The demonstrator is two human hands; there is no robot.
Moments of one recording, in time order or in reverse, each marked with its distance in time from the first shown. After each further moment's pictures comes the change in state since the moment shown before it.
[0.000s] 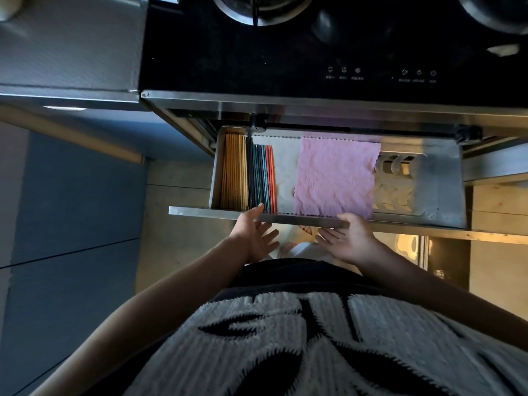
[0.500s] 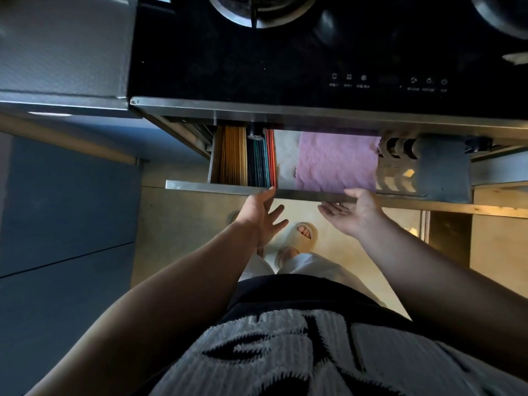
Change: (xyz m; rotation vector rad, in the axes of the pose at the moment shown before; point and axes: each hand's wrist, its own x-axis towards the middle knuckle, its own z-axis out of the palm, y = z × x) left_hand 0.012 0.040 0.047 0.000 -0.088 0.194; right_hand 0.000 -0.057 0.055 0.139 -0.028 -0.097
